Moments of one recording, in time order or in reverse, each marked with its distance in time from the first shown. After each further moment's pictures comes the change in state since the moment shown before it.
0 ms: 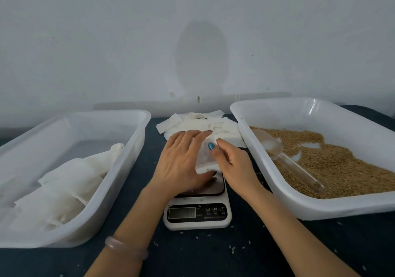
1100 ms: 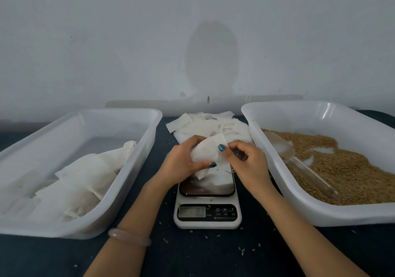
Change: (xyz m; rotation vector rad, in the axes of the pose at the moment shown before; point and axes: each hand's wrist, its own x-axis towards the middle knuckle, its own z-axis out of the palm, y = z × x) left_hand -0.004 -0.030 -0.001 -0.671 -0.276 -0.462; right_hand 0.005 0.001 -0.002 0.139 0.128 0.054
